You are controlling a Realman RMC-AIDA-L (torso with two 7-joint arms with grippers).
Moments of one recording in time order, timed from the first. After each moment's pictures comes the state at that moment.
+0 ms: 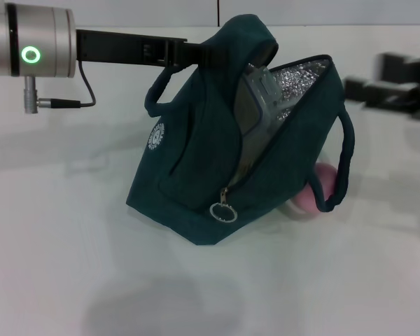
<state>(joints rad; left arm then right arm) -0.67 -2.08 0.88 0.99 1.92 1.56 -2.24 0.60 1.94 -0.78 -0.47 -1.51 -2.01 2.12</state>
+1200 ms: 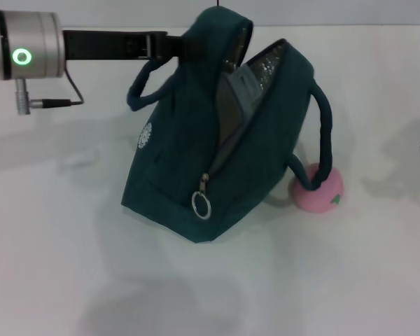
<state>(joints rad) -0.65 -2.07 0.85 0.94 1.93 1.48 -2.23 0.43 2.01 -0.86 -1.54 -2.27 -1.78 2.24</state>
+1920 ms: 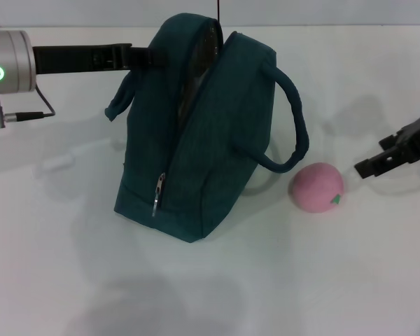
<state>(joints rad) -0.61 -2.03 0.83 0.87 1.93 1.42 -2.19 0.71 2.01 -0.99 -1.17 -2.46 -1.71 2.30</state>
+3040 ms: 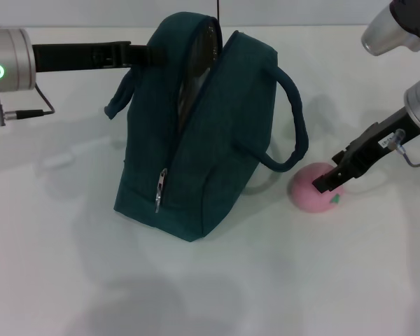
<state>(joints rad) -0.61 -2.03 0.83 0.87 1.93 1.41 -2.18 0.84 2.02 -1.20 -0.91 -2.44 -1.49 2.30</state>
